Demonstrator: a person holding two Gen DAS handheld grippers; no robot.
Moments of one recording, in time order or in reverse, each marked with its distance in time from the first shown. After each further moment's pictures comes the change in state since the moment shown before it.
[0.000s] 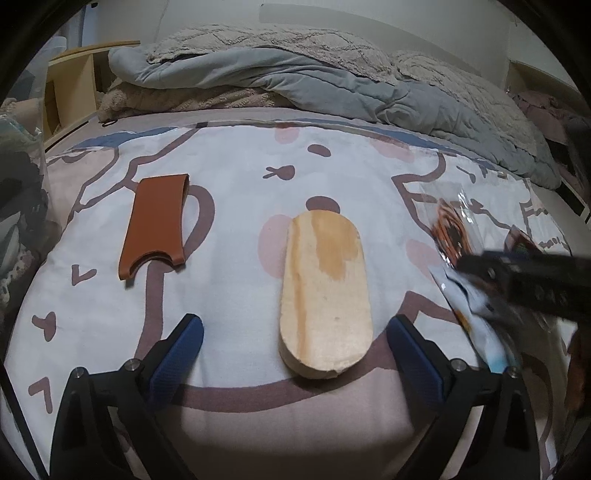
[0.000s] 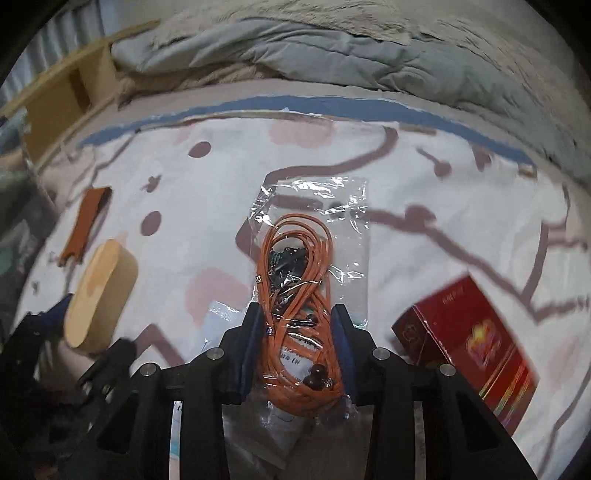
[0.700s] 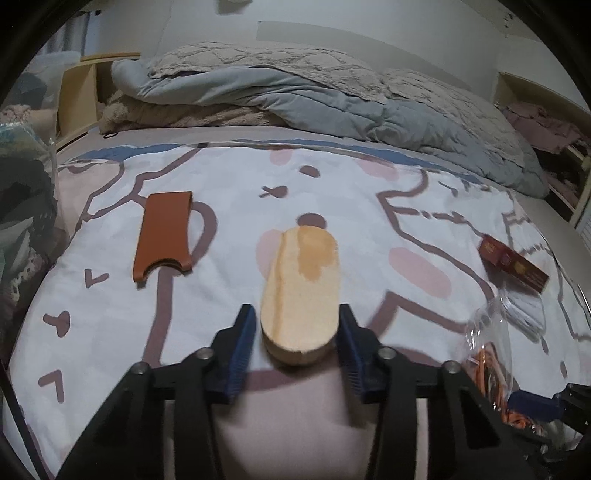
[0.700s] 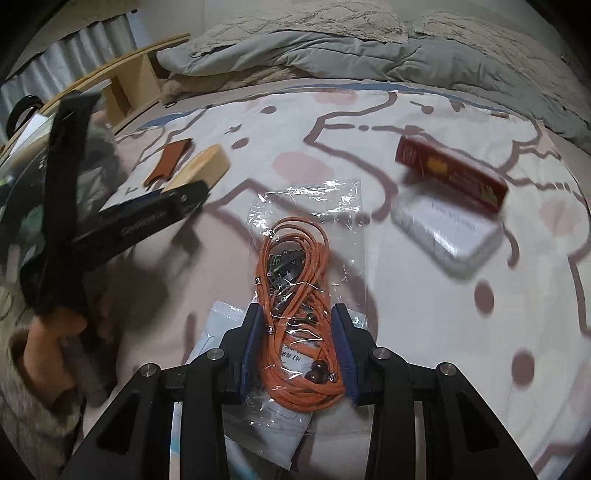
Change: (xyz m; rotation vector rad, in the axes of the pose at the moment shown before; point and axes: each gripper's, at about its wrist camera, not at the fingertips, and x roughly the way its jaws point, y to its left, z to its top) left arm -0.025 -0.003 -0.007 0.015 -0.059 -0.044; right arm -0.075 0.030 -0.118 0.014 -0.042 0.110
